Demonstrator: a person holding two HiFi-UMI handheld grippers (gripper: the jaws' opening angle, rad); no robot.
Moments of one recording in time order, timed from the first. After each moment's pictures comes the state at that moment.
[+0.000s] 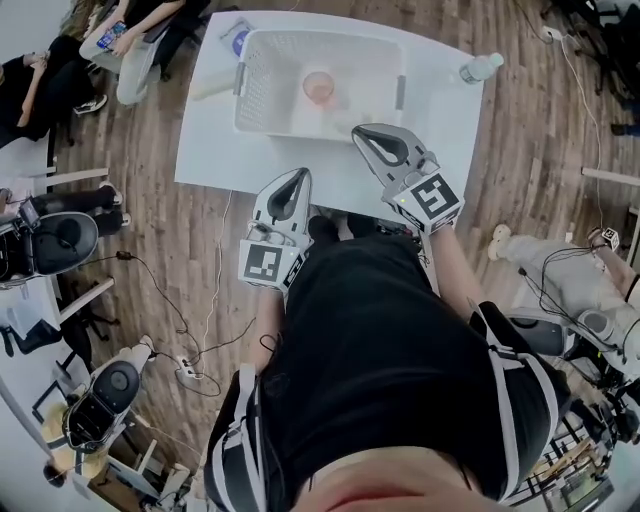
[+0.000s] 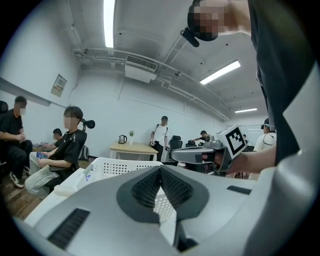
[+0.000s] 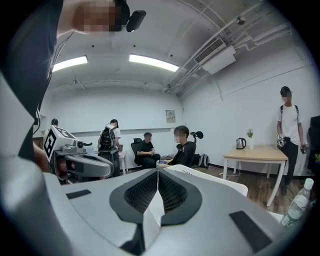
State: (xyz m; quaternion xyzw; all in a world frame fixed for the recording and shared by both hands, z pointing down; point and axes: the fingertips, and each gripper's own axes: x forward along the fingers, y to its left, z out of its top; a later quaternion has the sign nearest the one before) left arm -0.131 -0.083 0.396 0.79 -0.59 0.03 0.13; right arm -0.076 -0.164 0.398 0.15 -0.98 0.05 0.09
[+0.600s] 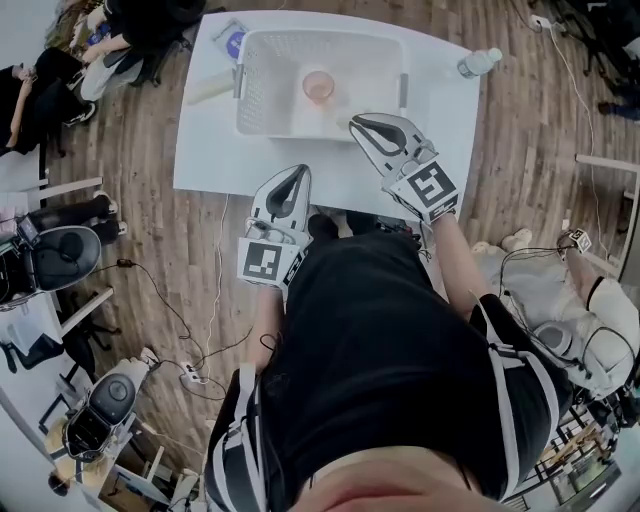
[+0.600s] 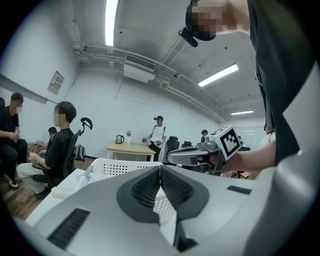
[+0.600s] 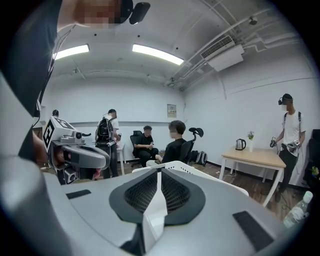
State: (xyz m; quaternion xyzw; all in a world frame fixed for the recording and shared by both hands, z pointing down) left arm -0.153 -0.091 0.398 0.81 -0.58 0.02 0.13; right arm -0.101 -0.177 0.411 0.15 -0.98 0.03 0.14
